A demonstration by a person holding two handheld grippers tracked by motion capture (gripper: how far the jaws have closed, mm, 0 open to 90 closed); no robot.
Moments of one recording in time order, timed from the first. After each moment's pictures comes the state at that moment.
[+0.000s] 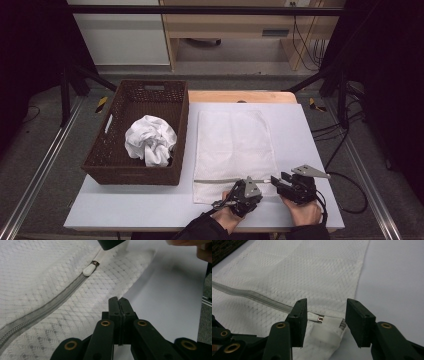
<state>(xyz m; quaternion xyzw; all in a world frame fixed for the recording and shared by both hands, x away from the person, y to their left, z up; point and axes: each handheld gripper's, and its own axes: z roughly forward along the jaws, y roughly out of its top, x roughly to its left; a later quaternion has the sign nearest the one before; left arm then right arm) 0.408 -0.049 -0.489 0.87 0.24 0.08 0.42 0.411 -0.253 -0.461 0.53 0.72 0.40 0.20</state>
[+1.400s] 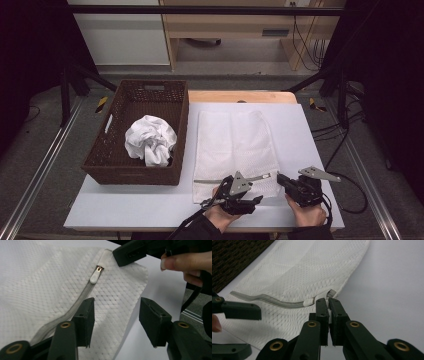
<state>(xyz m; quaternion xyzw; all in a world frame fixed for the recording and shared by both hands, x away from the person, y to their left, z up) 0.402 -0.021 -0.459 0.84 0.25 0.09 0.48 0.398 -0.258 -0.446 0.54 0.70 0.43 0.18</state>
